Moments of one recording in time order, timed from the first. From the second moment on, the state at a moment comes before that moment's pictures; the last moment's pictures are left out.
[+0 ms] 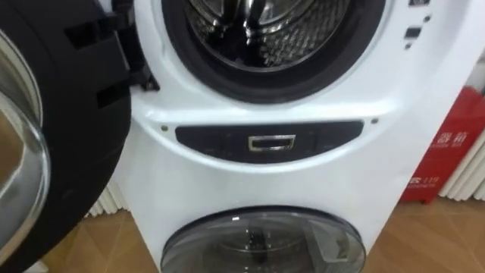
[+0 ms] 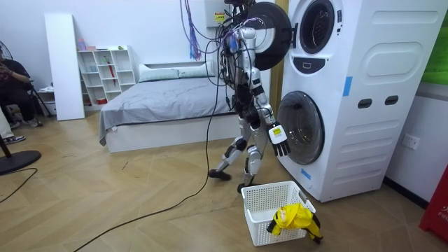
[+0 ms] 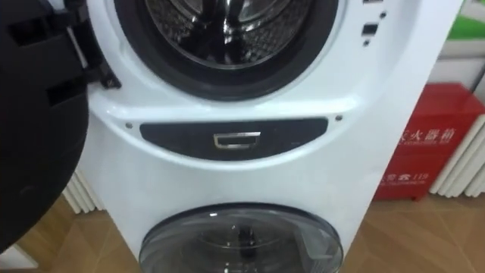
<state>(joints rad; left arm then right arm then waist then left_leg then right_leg) 0.08 0.17 0.05 0.97 0.14 0.05 0.13 0.04 -0.23 -0.02 1.17 0.07 0.00 -0.09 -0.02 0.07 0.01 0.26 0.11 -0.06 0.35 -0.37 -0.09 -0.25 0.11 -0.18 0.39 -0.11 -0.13</state>
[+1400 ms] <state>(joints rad) 0.19 0.16 0.17 1.06 -0.07 0.04 0.19 0.08 -0.21 0.02 1.21 0.12 0.01 -0.04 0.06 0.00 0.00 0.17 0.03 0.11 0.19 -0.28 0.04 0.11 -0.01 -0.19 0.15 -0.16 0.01</state>
